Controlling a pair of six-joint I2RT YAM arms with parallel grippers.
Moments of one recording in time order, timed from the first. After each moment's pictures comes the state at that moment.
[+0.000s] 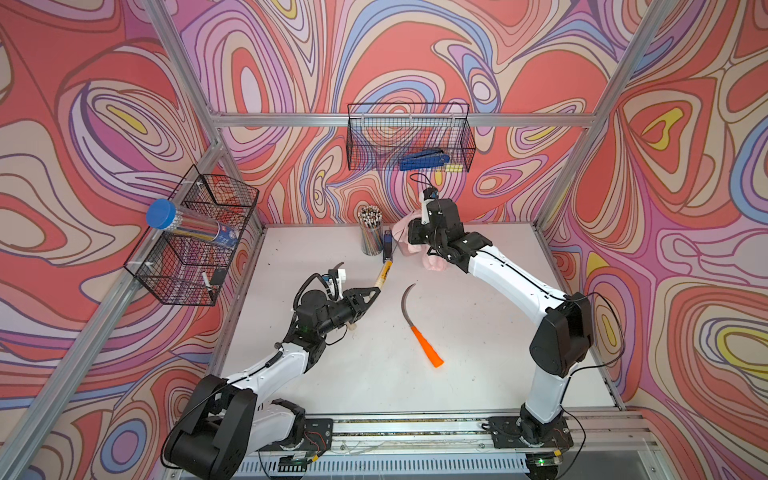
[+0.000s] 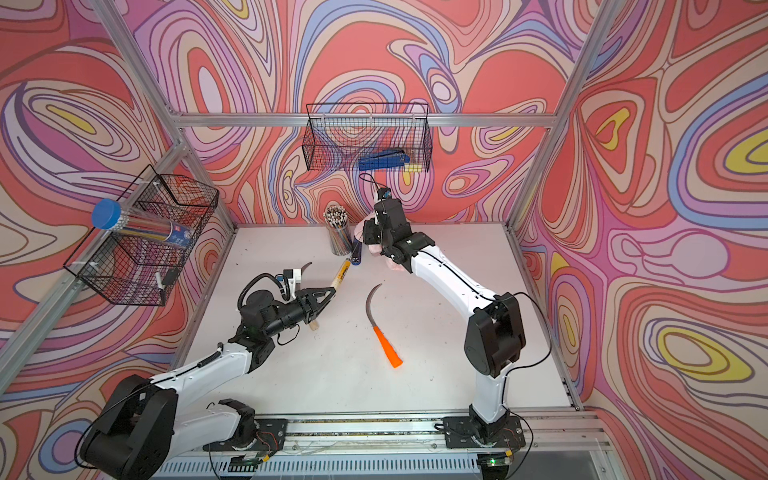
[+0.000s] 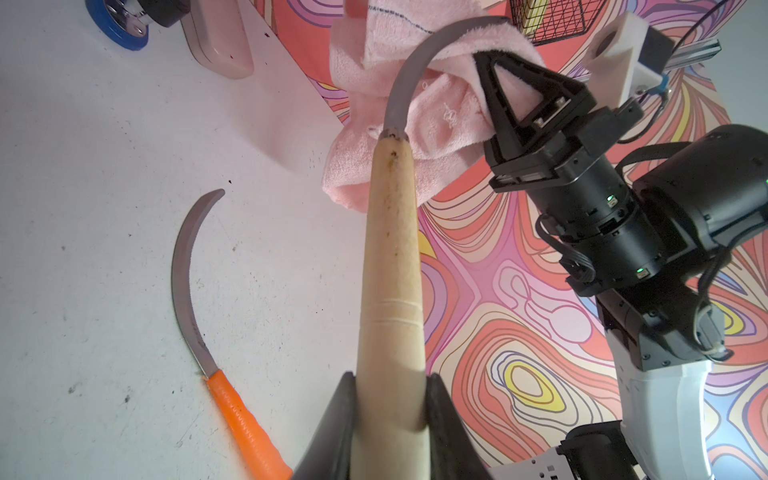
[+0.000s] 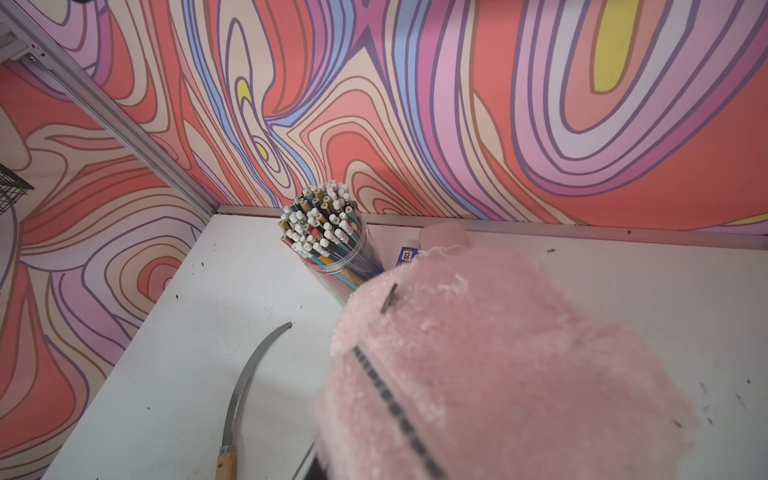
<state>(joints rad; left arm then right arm) -0.35 1.20 0.42 0.67 0.58 -1.25 0.55 1.87 1.76 -0.33 0.10 0.33</state>
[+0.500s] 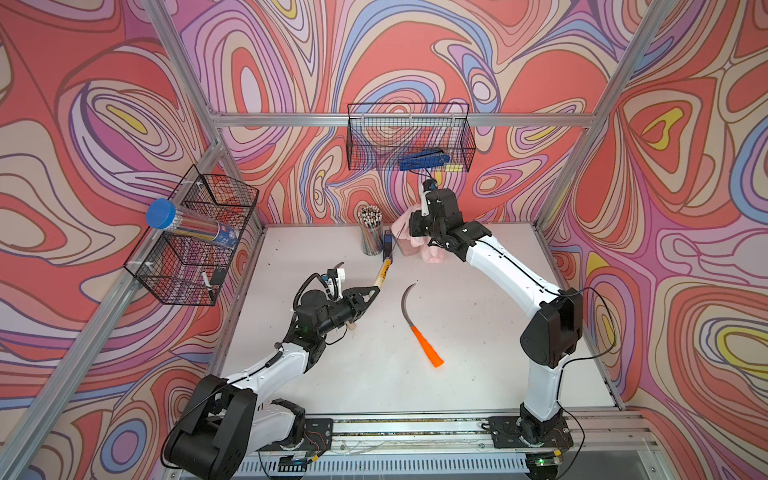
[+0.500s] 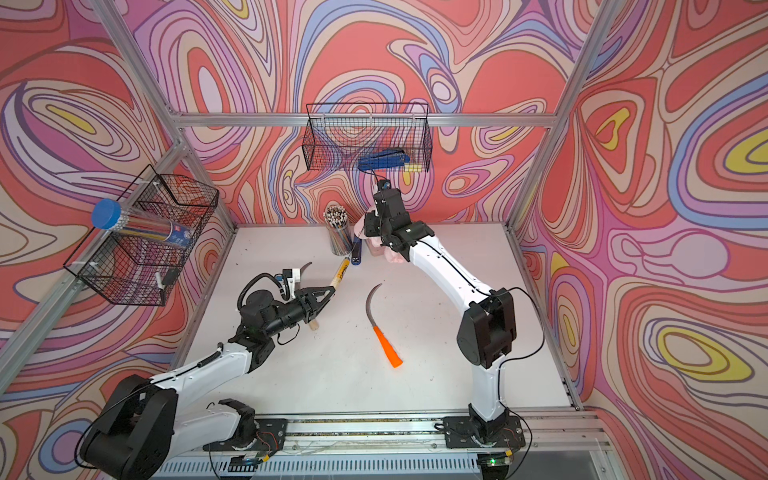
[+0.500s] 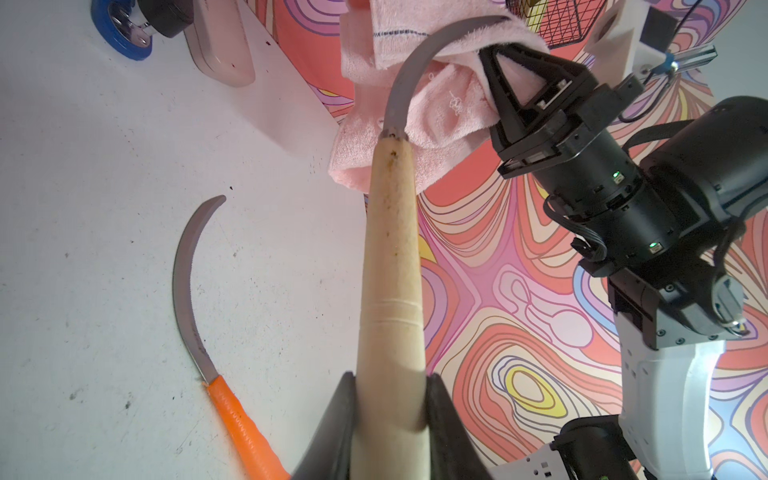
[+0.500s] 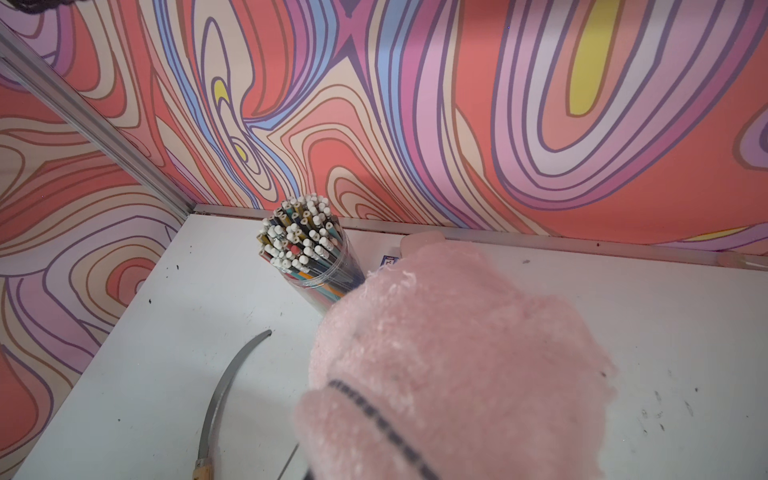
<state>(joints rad) -0.35 1.20 0.42 0.67 0.57 -1.25 0.52 1.94 1.91 -0.45 0.12 0.30</state>
